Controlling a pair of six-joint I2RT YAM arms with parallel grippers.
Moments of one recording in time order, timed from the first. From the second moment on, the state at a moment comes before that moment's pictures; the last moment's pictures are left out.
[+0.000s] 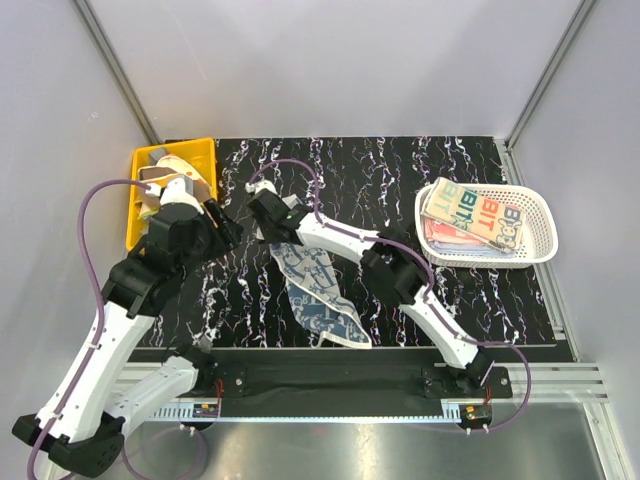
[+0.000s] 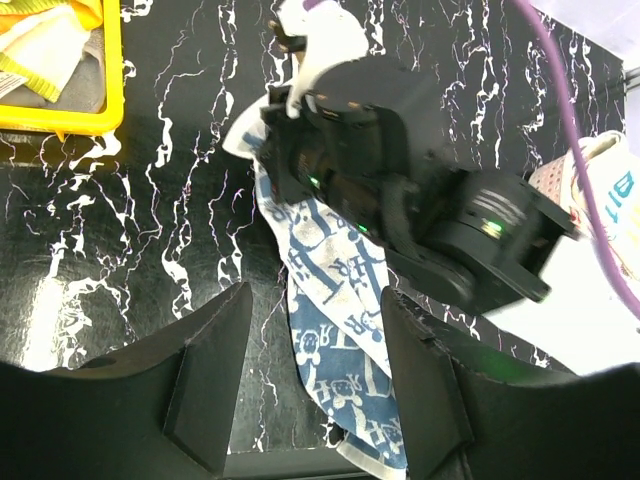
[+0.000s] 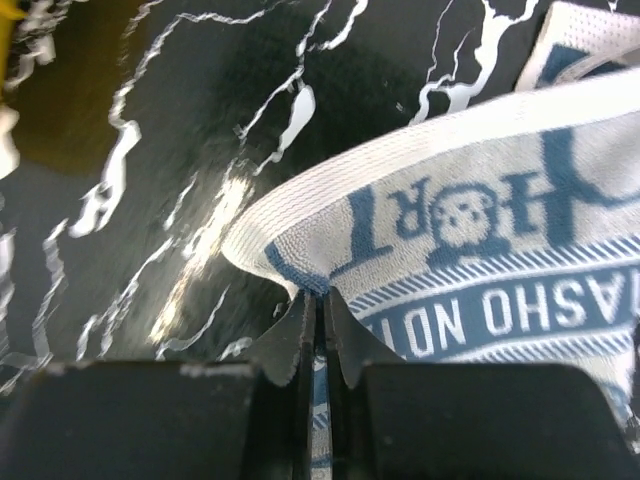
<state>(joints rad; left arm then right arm) -0.45 0.83 1.13 -0.85 -0.24 -0.67 0.93 2.53 2.17 -0.47 0.26 0.31</state>
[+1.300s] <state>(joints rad) -0.41 1.41 0.86 -0.46 0.06 -0.70 0.42 1.65 1.13 -0.37 0.00 0.49</state>
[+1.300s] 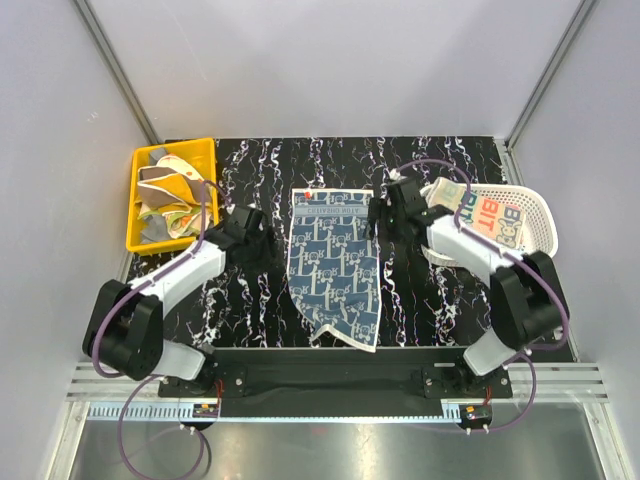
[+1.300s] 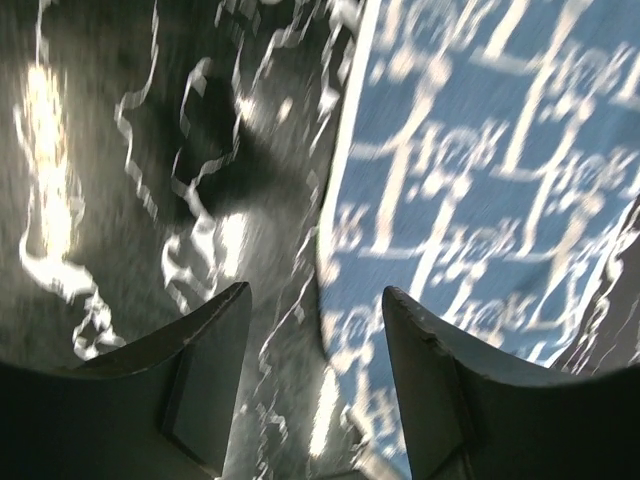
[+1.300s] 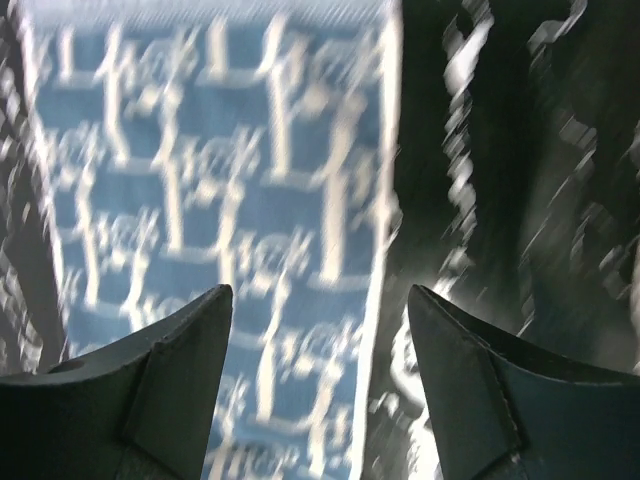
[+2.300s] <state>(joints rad) -0.28 2.30 1.92 -0.57 0.04 -0.36 0.33 2.35 1.89 -0.46 0.11 0.41</state>
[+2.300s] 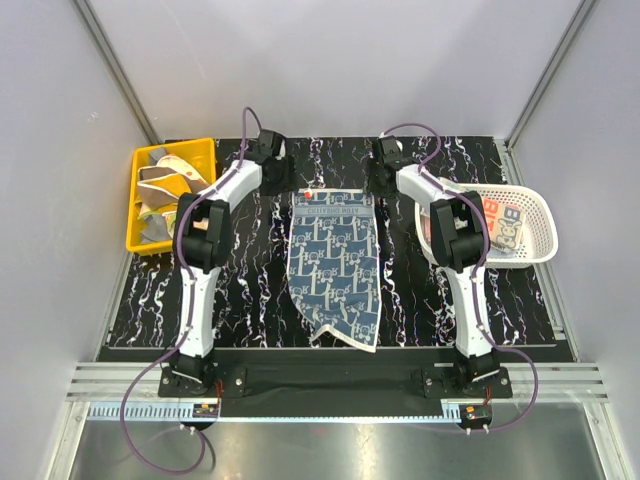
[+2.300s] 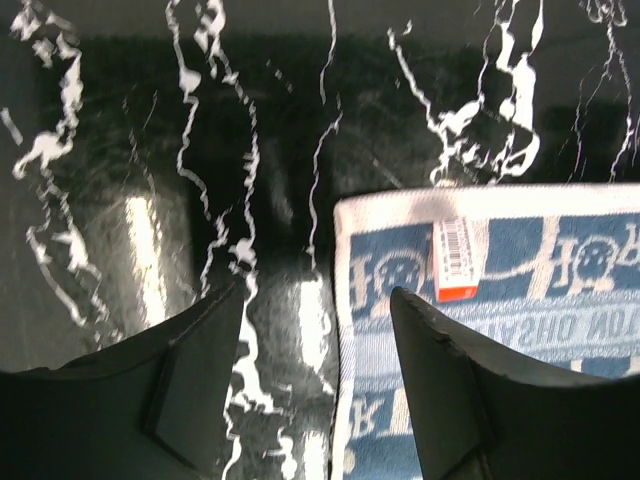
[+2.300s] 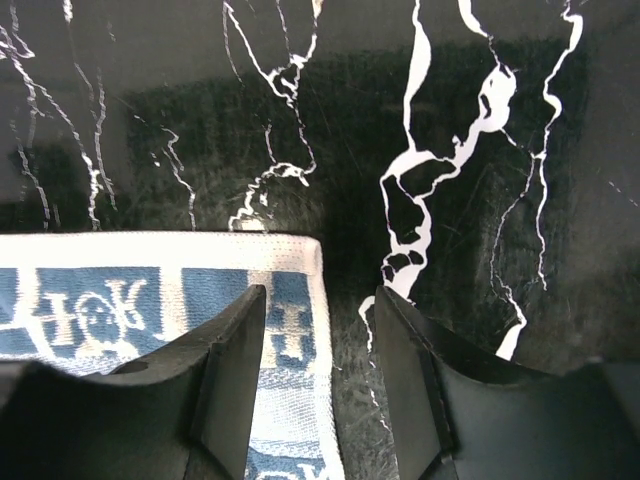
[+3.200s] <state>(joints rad) -0.32 2.39 1.98 -0.54 0.00 -0.38 0.33 2.37 1.91 -0.43 0.09 0.42</state>
